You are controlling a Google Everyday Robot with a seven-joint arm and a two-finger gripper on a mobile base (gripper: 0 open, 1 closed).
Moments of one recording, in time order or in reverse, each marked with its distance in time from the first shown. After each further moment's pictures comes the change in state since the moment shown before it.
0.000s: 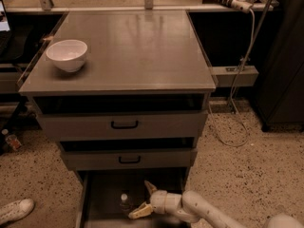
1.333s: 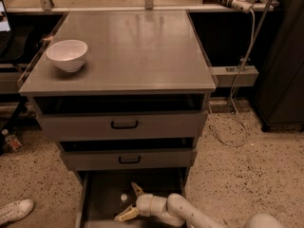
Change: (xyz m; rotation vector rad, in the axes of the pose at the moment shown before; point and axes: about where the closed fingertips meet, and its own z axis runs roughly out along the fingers) arm 0.012 0.017 0.065 -0.012 -0.051 -0.056
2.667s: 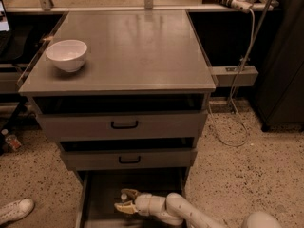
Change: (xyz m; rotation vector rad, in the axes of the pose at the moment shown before) arm 0.001 -0.002 0.006 -0.008 0.002 -0.001
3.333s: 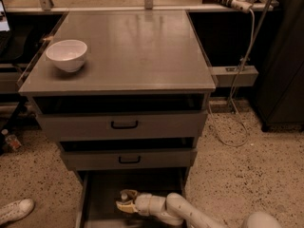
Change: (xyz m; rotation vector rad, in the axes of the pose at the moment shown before) arm 0.000 0.000 0.000 0.000 0.000 0.000
